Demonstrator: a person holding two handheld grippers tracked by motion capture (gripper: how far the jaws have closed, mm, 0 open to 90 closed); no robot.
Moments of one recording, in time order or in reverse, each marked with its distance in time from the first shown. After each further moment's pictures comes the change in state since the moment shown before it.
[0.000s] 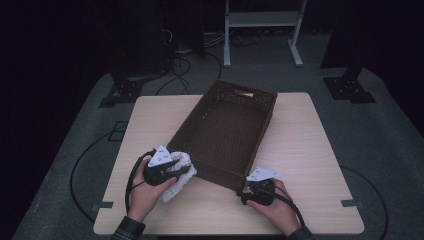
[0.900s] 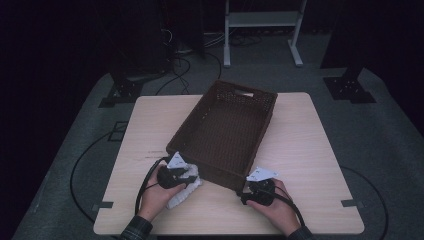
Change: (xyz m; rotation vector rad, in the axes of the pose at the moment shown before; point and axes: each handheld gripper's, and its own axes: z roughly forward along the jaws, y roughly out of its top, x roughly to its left) left arm 0.001 -0.028 0.051 0.191 -0.047 -0.008; right arm 0.000 0.000 0.000 0.000 0.000 0.000
